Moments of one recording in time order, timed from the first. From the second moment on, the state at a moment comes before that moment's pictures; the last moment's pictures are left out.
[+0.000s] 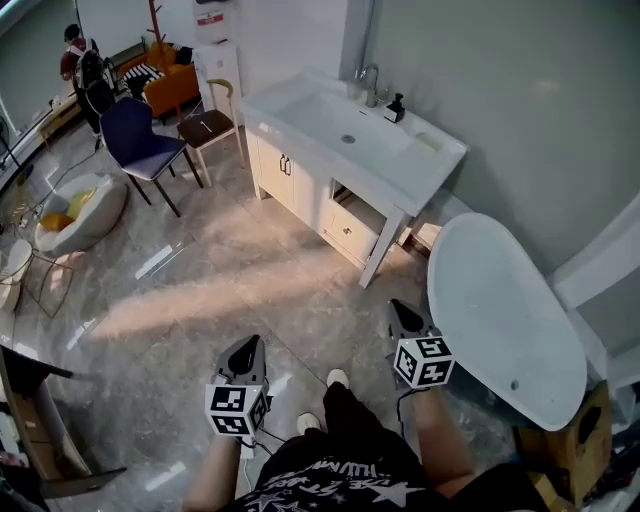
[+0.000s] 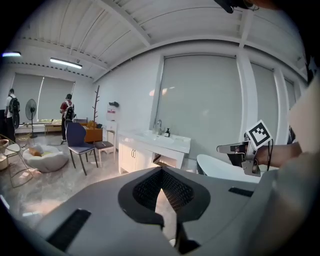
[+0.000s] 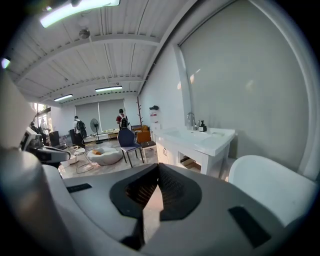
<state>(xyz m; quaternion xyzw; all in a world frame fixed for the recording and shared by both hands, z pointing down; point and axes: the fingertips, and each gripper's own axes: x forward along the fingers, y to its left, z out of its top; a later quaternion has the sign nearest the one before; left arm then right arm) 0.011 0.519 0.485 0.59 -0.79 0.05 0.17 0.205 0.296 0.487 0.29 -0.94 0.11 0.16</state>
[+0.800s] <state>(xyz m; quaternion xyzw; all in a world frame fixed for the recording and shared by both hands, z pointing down) -0.018 0.513 0.501 0.57 -0.80 0.06 0.20 0.149 0.265 0.503 0.26 -0.94 0.14 0.15</state>
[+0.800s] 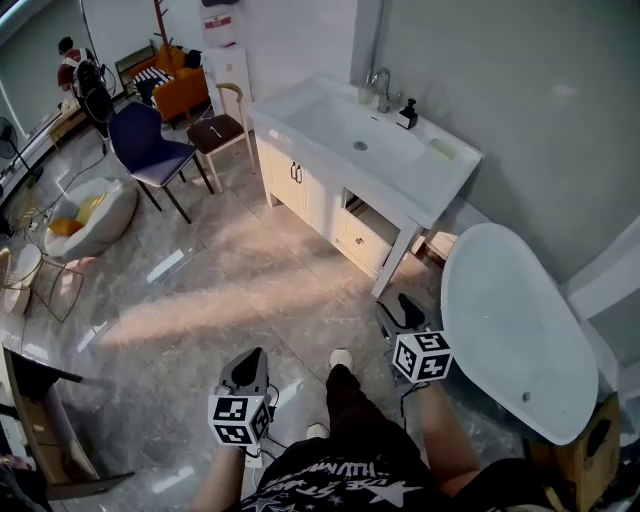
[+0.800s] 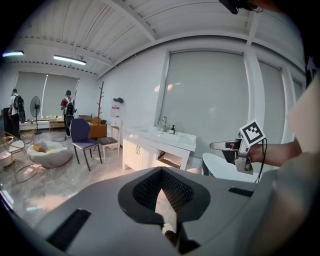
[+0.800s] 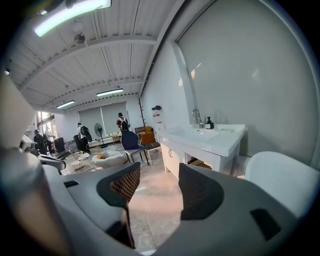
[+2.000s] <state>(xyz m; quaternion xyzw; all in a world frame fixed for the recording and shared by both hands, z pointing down) -0.102 0.144 0.473 0.60 -0.77 0.09 0.19 0.093 -0.083 0.523 0.32 -0.91 0.21 0.12</state>
